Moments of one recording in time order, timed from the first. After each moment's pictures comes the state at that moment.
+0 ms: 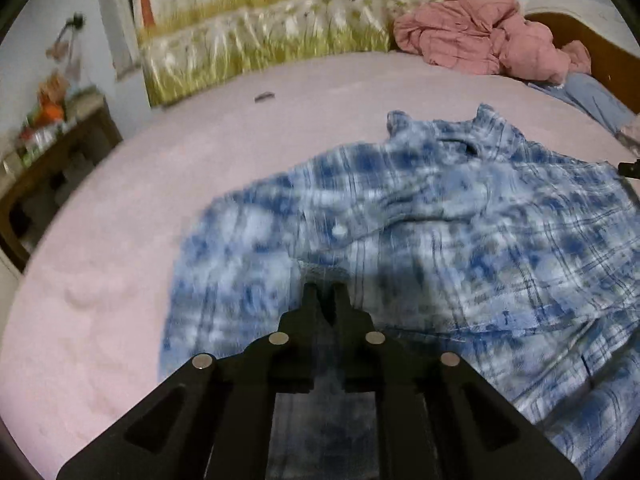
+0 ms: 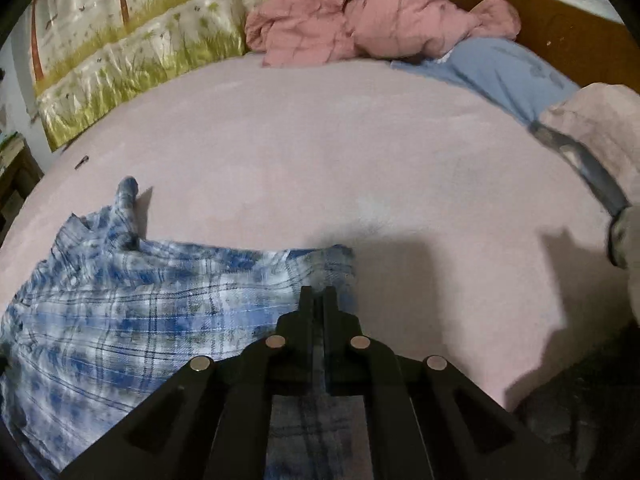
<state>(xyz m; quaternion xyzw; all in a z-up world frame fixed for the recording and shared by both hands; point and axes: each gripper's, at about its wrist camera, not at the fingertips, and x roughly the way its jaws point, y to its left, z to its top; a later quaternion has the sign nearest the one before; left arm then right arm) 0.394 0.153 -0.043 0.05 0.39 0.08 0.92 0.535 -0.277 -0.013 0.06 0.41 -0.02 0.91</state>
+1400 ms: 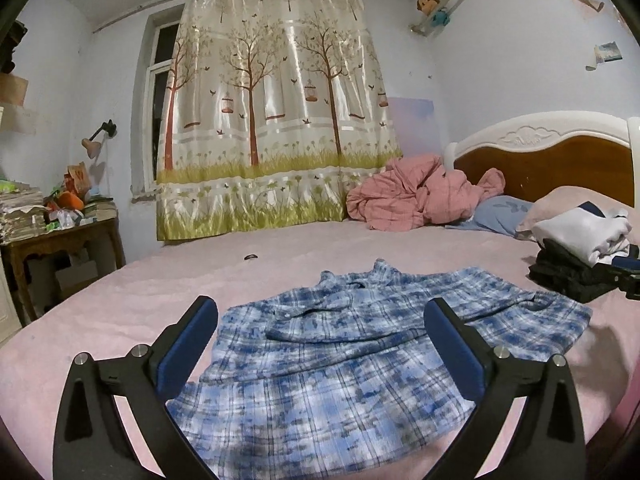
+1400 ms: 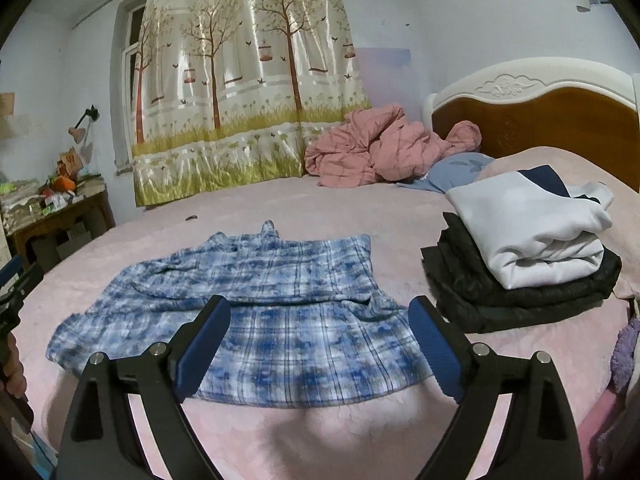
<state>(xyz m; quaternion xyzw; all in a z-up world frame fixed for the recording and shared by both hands) 0.126 0.086 0.047 0.05 0.08 0.01 1.00 0.136 -0.250 0.049 0.05 0.18 0.04 0.98</state>
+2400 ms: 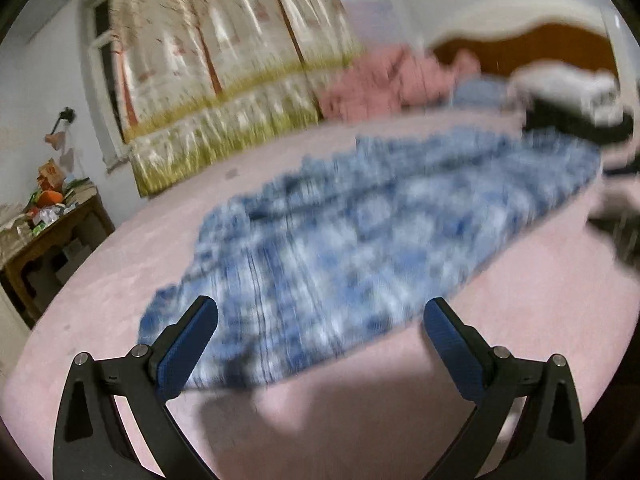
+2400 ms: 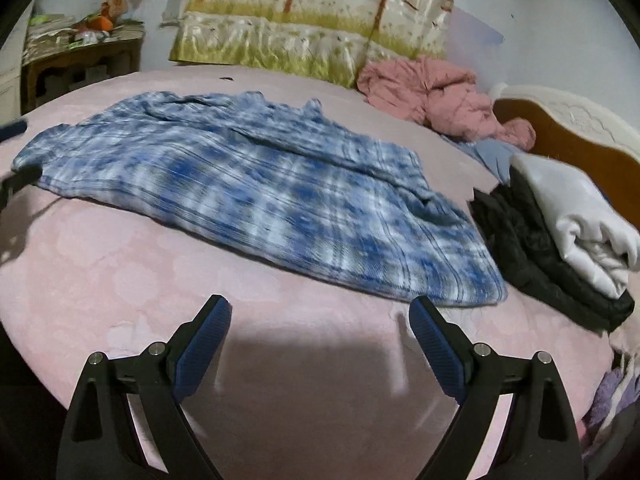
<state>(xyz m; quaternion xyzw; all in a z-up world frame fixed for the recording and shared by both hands) 0.136 0.078 -0.061 0.17 0.25 -0.01 0.95 0.147 -0.187 -0.046 -0.15 0.32 0.07 0.93</state>
